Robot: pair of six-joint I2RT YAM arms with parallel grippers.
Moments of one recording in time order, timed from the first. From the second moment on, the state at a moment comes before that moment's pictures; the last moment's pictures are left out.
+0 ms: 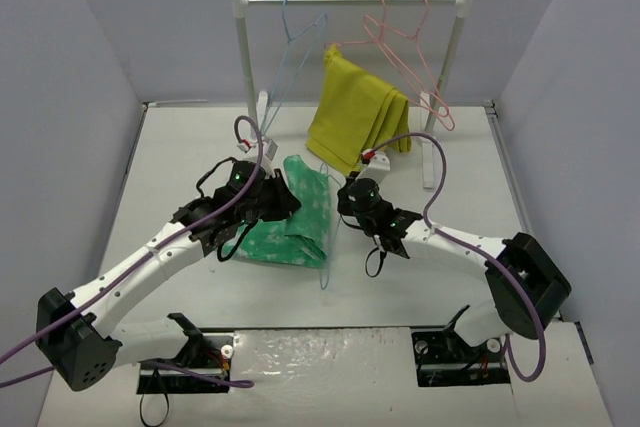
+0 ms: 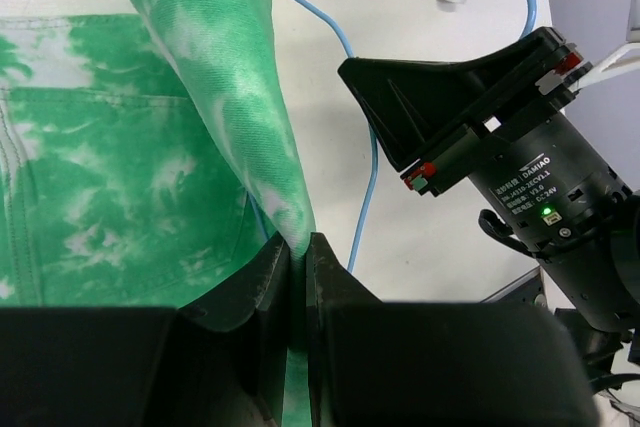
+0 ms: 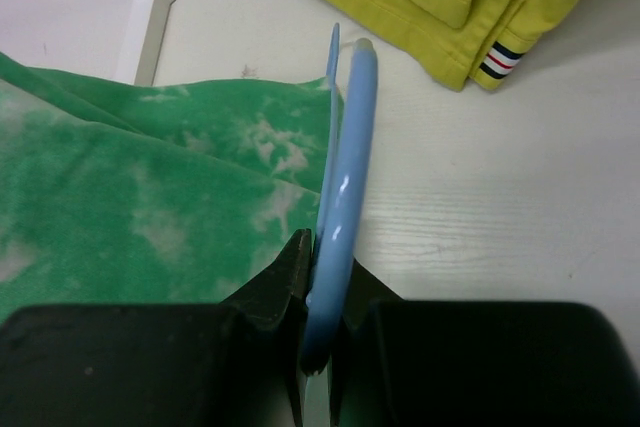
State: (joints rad) left arm -0.69 1.16 1.02 -0.41 -0.01 -0.69; right arm 0.76 1.45 0.76 0.20 0.44 0.65
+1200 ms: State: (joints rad) left arm -0.72 1.21 1.25 -0.59 -0.02 -0.57; right arm 0.61 1.29 0.63 0.19 0.45 0.67
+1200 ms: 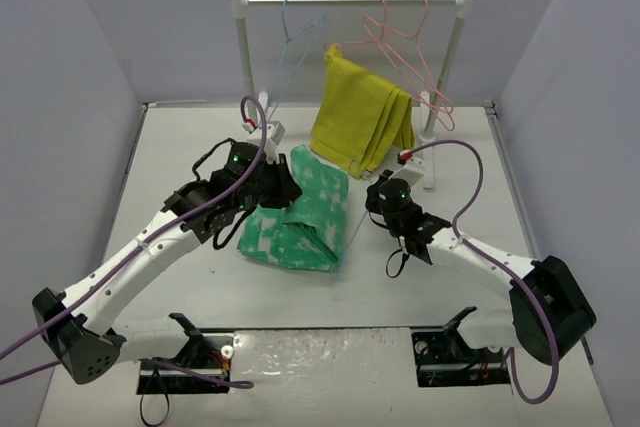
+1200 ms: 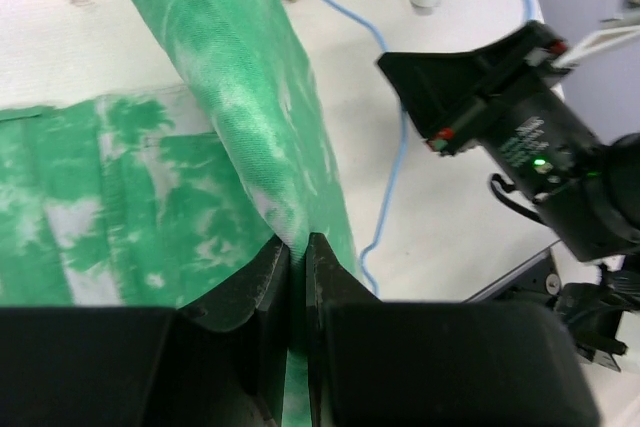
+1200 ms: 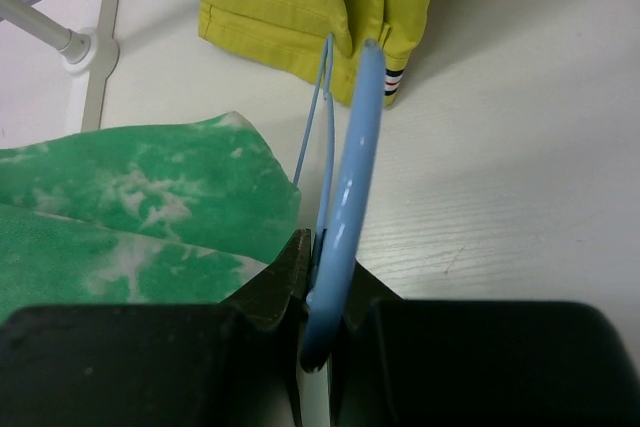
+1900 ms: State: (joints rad) left arm -0.52 1.33 0.82 -0.22 -0.04 -0.50; right arm 0.59 1.20 0.64 0.04 0.45 0.59
